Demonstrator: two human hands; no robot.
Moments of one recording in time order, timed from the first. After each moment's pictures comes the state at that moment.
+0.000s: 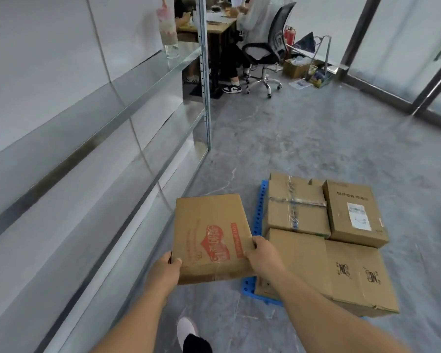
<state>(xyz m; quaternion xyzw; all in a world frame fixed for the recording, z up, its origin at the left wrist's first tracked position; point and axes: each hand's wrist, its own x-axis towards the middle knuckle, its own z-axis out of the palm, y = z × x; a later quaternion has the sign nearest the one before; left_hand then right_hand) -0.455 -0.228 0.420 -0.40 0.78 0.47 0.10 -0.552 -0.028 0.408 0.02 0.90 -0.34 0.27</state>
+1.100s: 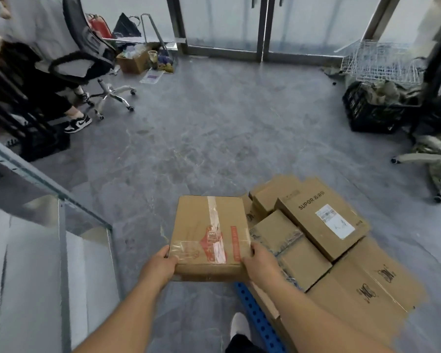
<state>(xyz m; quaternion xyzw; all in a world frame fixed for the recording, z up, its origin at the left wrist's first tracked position) -1.068 -0.218 0.381 -0.10 0.89 0.32 0.31 -0.961 -0.022 0.368 0.39 0.78 -0.47 0.13</state>
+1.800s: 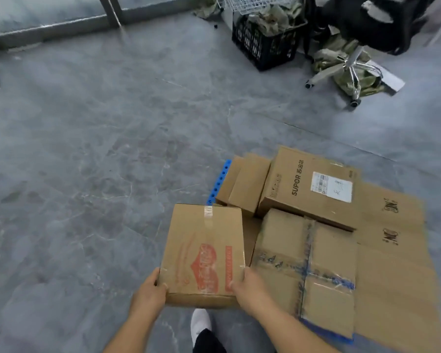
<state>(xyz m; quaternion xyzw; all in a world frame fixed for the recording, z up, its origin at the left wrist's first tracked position) -1.352 -0.110 0.229 0.11 0.87 0.16 0.45 -1.162 -0.009 0.233 0.63 0.52 -0.57 0.11</state>
